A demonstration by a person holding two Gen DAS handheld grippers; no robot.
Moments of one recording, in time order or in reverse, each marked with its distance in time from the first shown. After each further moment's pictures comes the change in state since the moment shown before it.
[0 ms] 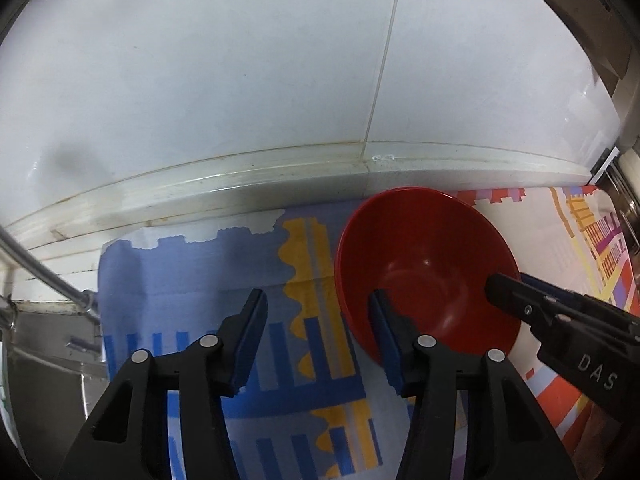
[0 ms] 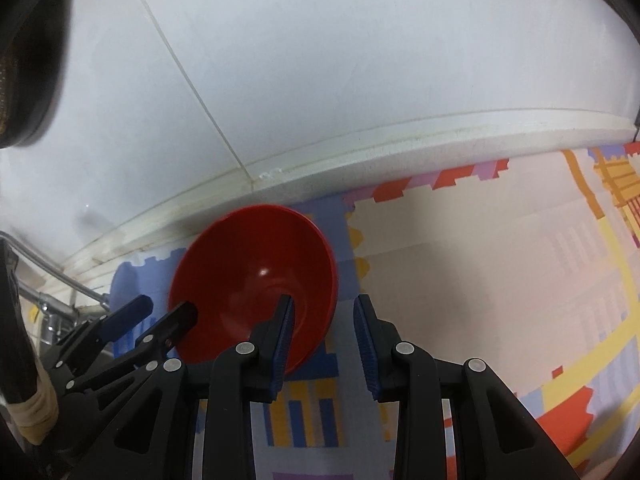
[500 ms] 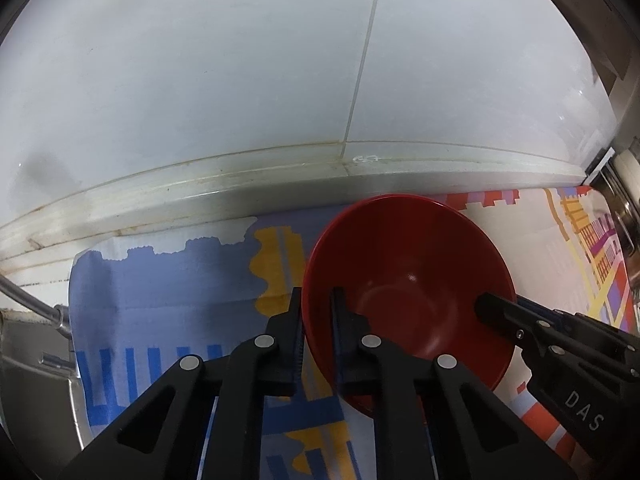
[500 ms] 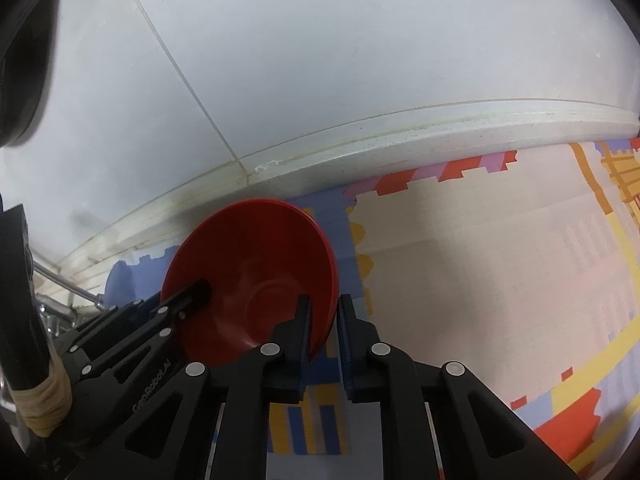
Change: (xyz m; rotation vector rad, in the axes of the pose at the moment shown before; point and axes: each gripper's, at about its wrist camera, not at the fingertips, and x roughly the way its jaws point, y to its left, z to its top) left arm 0.014 -0.012 0.011 -0.018 0.031 -0.040; right arm 0.008 0.002 0.003 0.008 0.019 0.002
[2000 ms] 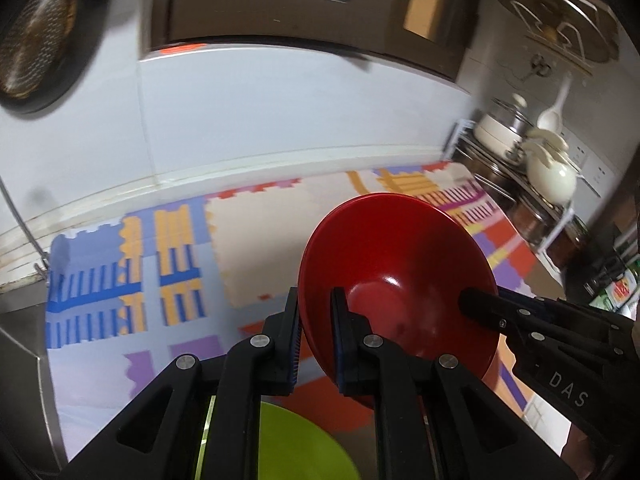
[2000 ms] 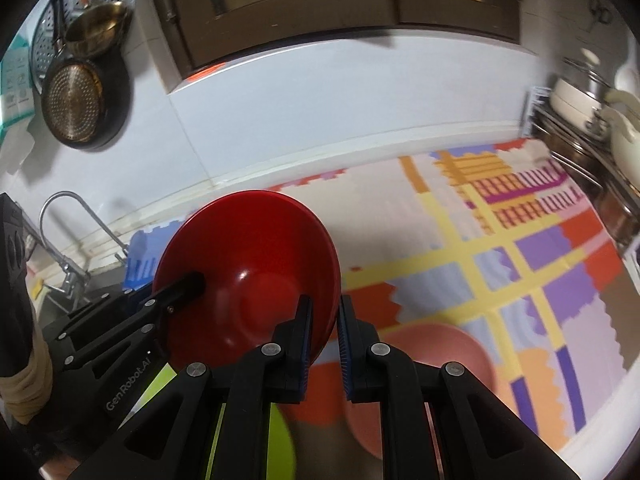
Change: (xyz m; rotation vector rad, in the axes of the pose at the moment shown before) left arm -0.181 -0.198 -0.109 0.154 -0.148 -0.201; right arm -0.243 -0.123 -0.105 -0.002 -0.160 -0.103
